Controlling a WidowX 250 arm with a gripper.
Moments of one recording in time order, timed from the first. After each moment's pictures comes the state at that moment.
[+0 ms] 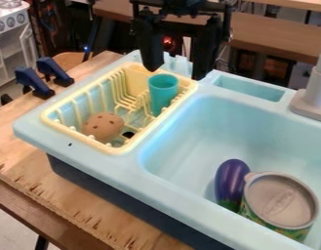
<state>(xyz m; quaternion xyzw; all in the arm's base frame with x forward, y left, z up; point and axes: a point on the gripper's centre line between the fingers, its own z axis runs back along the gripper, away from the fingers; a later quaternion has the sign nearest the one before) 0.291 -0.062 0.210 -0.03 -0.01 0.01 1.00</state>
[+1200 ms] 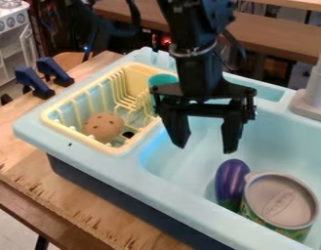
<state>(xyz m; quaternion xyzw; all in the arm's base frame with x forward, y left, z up) 0.278 -0.103 0.145 -0.11 -0.07 0.06 0.99</state>
